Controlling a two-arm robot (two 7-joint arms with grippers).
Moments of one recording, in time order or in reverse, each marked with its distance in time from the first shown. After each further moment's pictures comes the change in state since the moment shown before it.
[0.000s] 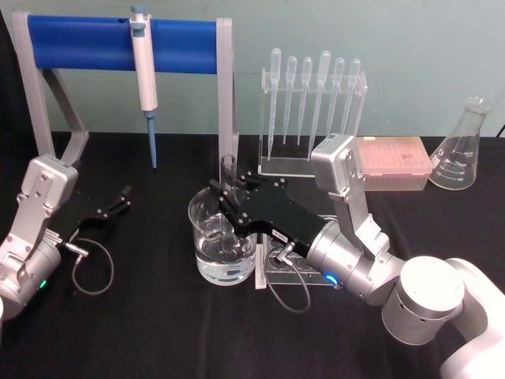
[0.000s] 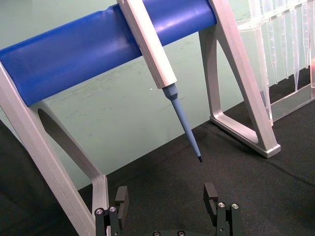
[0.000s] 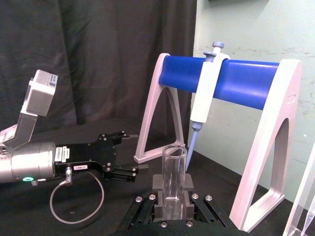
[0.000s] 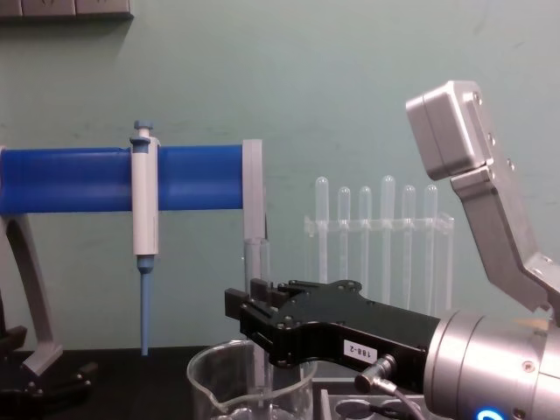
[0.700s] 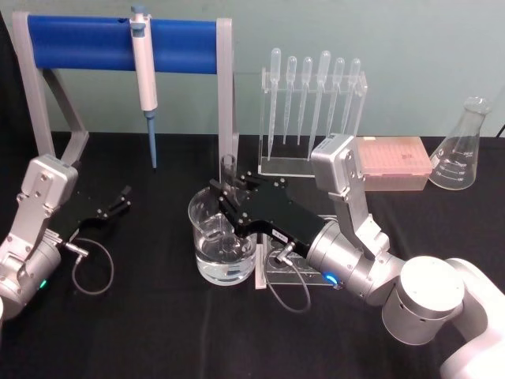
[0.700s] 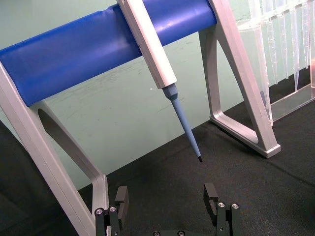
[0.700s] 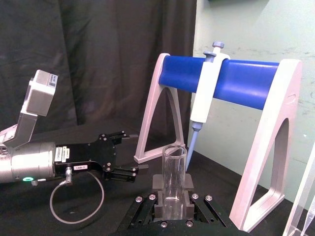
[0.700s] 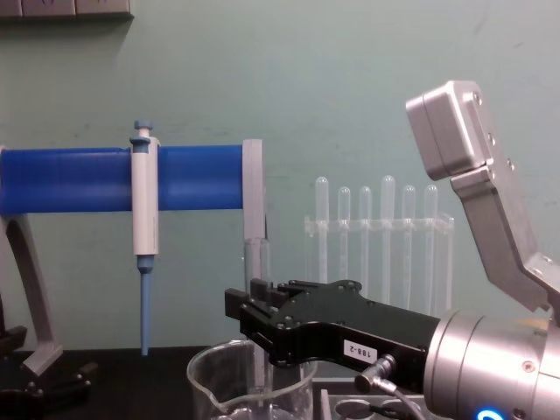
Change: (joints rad) left arm 0.000 0.000 0.000 0.000 0.000 0.000 0.000; right arm 0.000 0.000 0.000 0.000 0.000 0.000 0.000
